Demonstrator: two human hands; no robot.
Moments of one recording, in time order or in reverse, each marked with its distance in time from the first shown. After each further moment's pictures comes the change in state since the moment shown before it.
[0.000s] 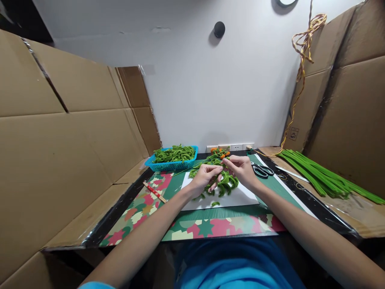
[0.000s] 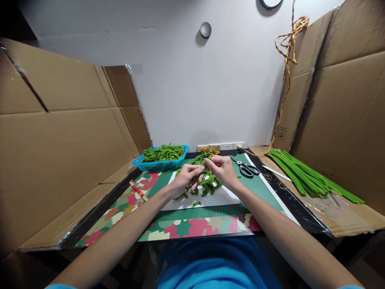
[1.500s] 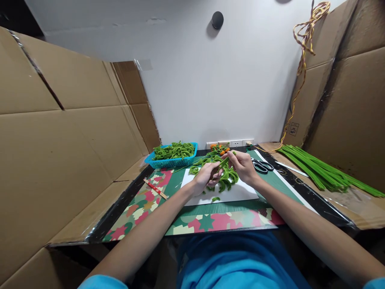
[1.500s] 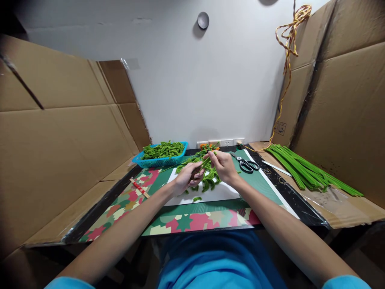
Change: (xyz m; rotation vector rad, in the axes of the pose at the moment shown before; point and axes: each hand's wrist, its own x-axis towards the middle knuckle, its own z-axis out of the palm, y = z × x) left_hand 0.003 0.000 0.007 -0.168 -0.039 -0.213; right_hand 0.000 0.003 -0.006 -0.206 0.023 -0.085
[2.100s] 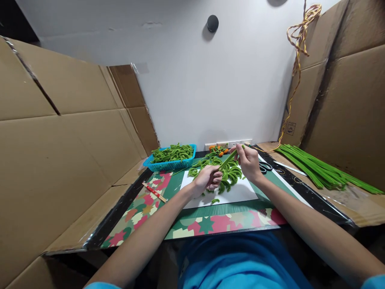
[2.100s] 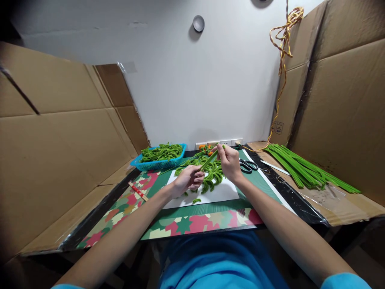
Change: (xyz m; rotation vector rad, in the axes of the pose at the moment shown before) left_hand -0.002 0.005 0.001 -0.053 -0.028 -0.137; right_hand 0.008 0.005 -0.013 -0.016 0.263 -0.027
